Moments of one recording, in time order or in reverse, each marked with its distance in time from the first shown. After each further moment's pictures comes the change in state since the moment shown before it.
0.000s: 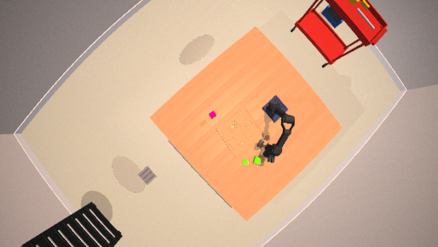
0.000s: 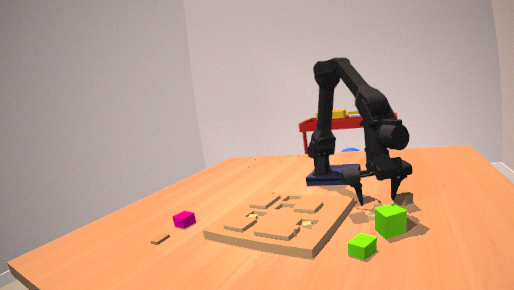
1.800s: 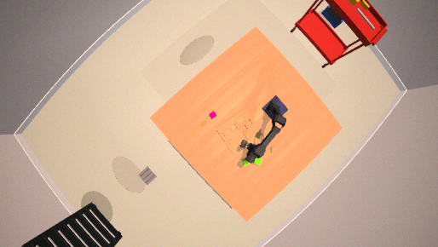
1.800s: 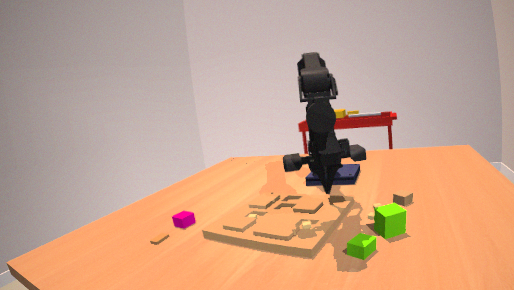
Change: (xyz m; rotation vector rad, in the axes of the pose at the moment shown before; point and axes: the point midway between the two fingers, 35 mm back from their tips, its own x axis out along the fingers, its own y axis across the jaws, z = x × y) arm -0.069 -0.143 0.052 -0.015 -0.005 0.001
